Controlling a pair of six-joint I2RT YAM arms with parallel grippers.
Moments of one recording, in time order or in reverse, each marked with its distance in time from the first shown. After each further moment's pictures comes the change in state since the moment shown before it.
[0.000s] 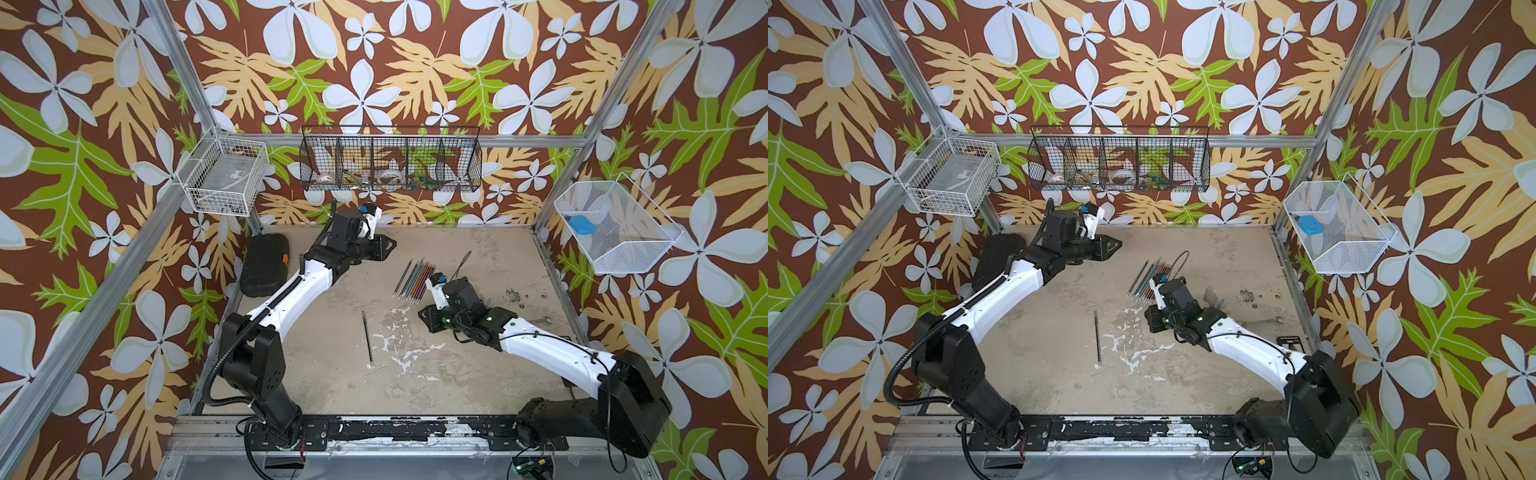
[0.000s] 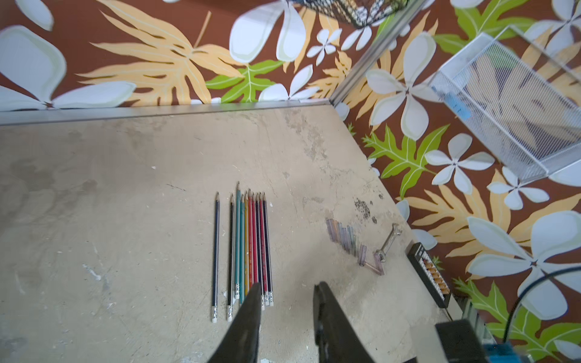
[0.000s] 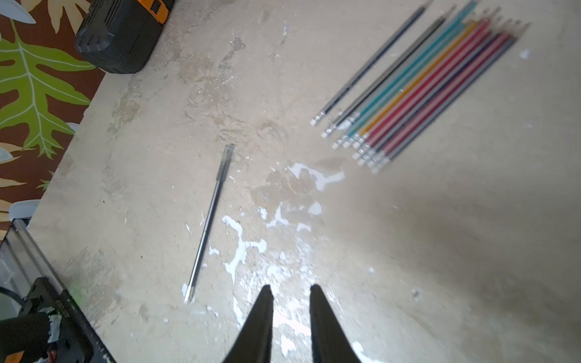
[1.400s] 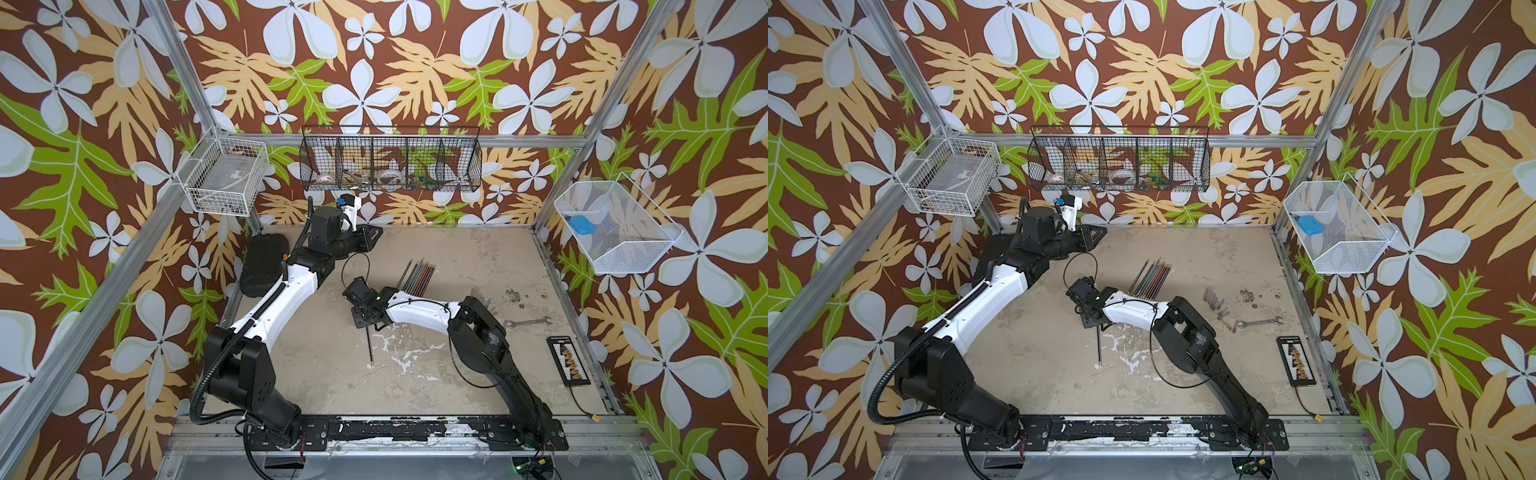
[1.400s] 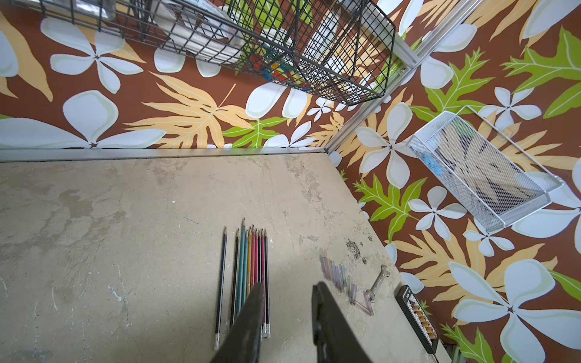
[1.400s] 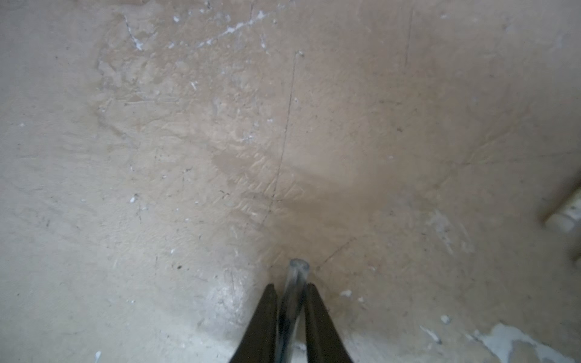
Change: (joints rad) left arm 0.071 -0.072 -0.054 0.111 0.011 -0.077; right arm 0.243 0.904 0.902 -0.343 0.271 0.114
